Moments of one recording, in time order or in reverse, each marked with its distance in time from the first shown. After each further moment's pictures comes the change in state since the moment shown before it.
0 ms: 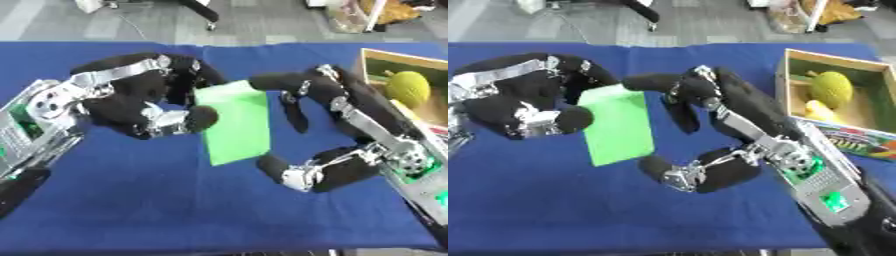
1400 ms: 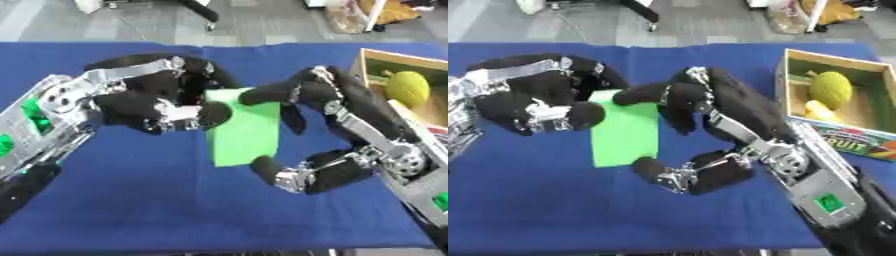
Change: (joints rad) left arm -0.042 -0.023 -0.019 0.009 0.045 0.045 -0.029; right arm -0.011 0.007 0.013 -0.019 0.076 0.025 -0.019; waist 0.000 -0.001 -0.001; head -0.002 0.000
